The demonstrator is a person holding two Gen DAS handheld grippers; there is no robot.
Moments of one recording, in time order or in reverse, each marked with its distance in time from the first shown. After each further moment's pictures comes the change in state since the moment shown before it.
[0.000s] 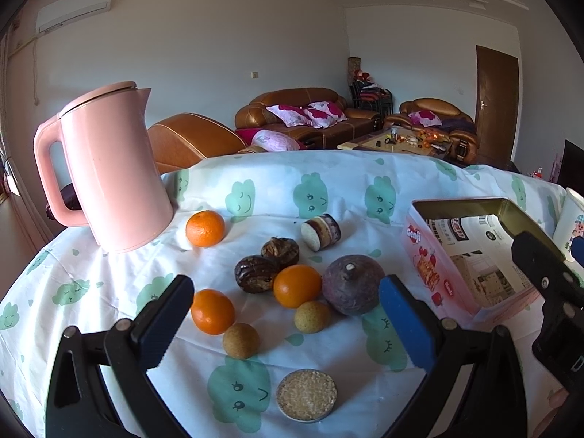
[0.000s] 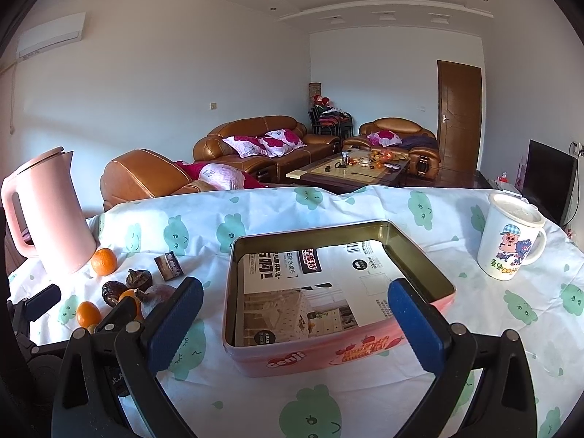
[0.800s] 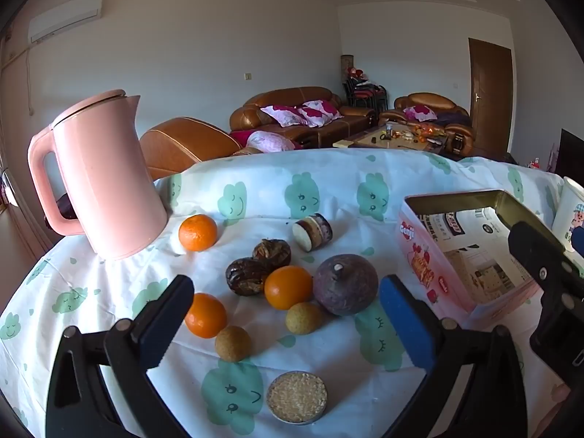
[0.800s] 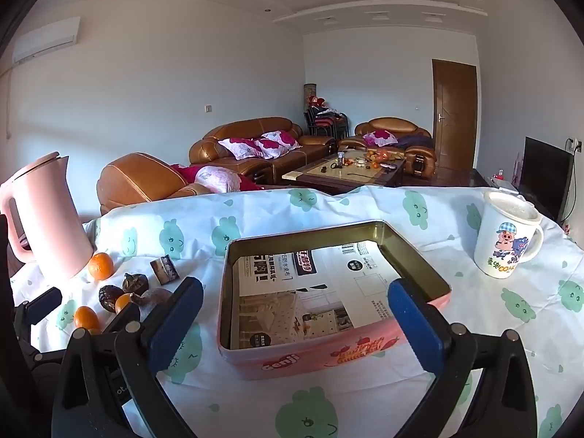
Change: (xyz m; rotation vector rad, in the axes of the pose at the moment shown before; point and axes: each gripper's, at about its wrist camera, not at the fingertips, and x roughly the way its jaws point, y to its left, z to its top) left arm 0.003 -0.008 0.002 0.029 0.028 -0.004; right arm 0.000 -0.006 0.001 0.018 -0.004 -0.012
